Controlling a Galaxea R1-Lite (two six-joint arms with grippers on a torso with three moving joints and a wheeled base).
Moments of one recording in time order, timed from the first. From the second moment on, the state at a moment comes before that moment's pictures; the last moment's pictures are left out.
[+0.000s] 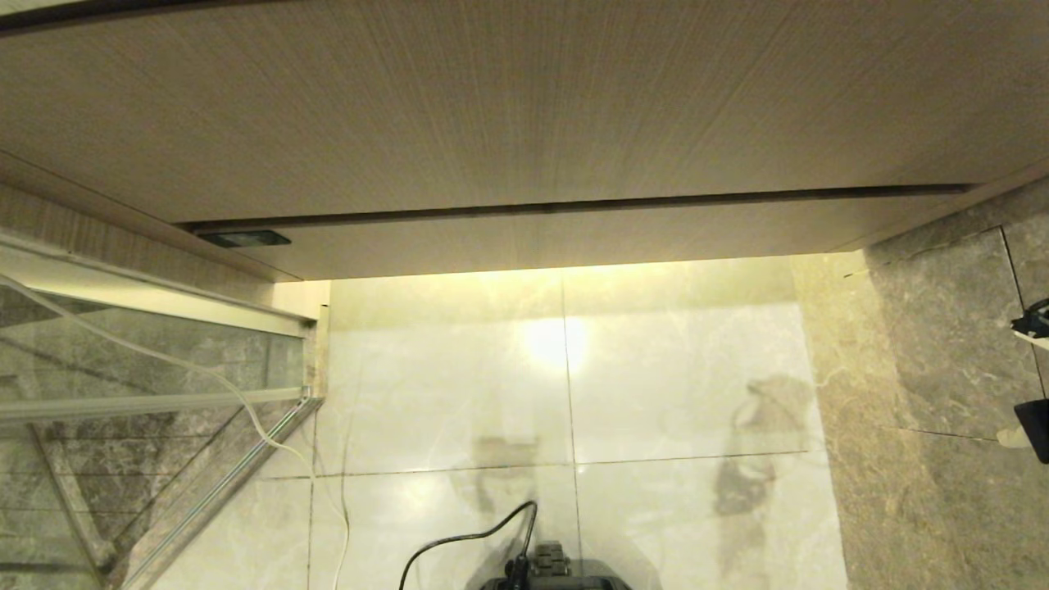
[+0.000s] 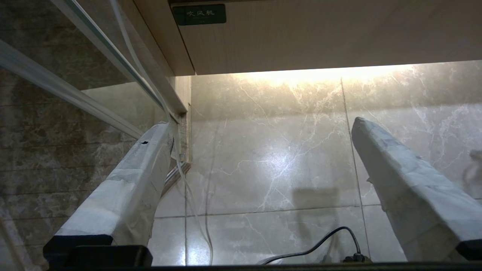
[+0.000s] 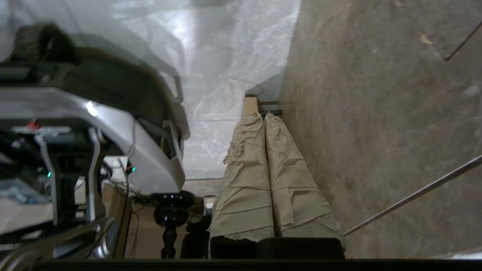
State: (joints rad) left arm 0.00 0.00 0.00 -0.23 0.00 -0.01; right arm -0.48 1.54 -0.95 0.37 0.17 -0.47
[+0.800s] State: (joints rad) left arm 0.00 0.00 0.00 -0.23 0.00 -0.01; right arm -0.40 1.34 -0.90 0.35 0.48 -1.40
